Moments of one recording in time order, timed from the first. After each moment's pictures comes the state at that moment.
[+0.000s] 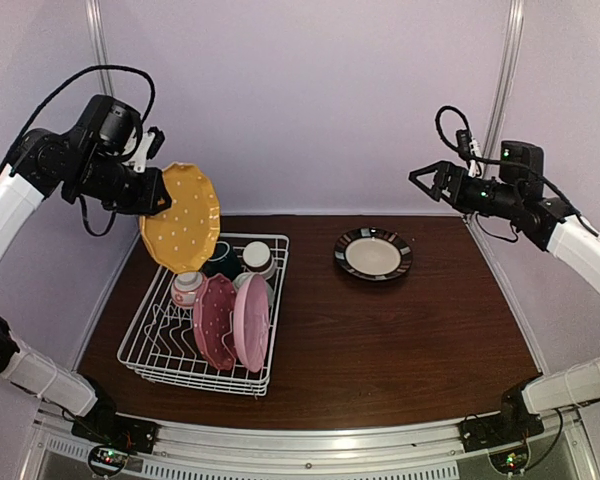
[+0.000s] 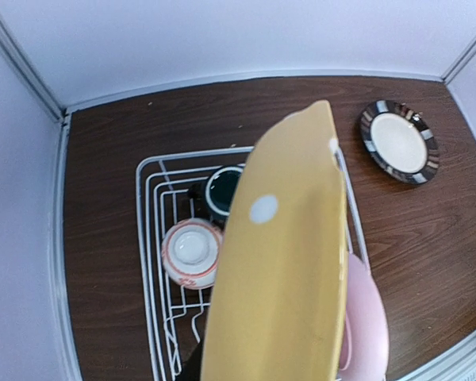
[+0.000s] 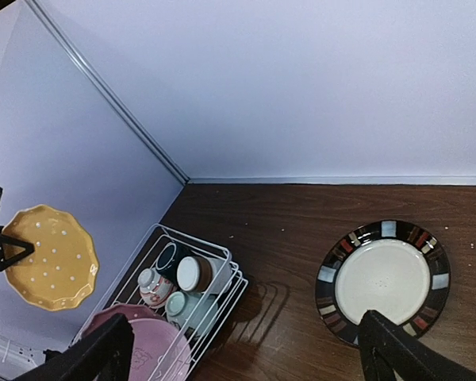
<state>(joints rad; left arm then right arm) -0.61 1.35 1.80 -1.25 -0.23 -0.36 0.26 1.20 1.17 -0.21 -0.42 0.45</state>
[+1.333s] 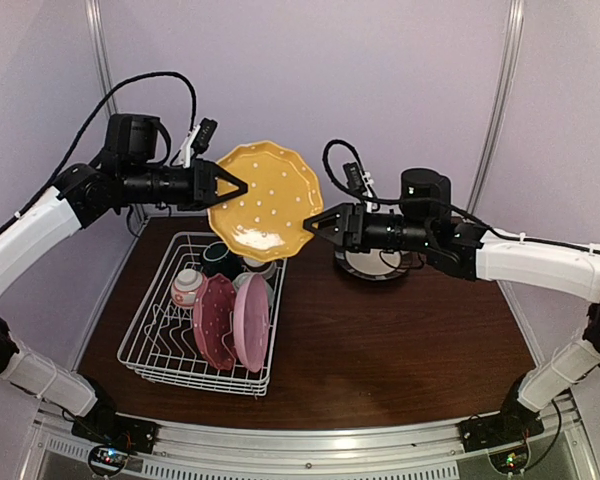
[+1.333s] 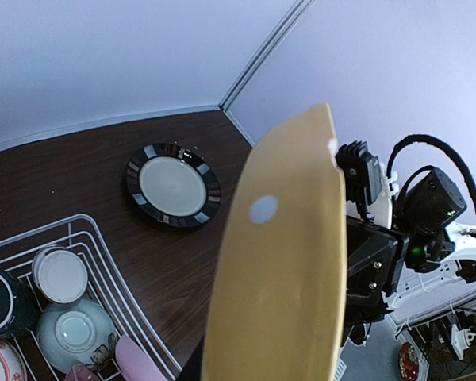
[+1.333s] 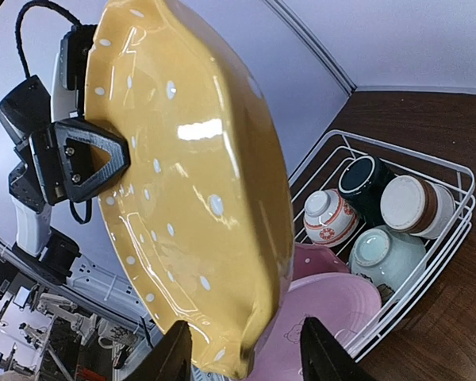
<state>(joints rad) -0.61 1.34 1.48 -0.51 0.43 -0.47 0.79 1.47 1.14 0.19 -0.46 0.74</state>
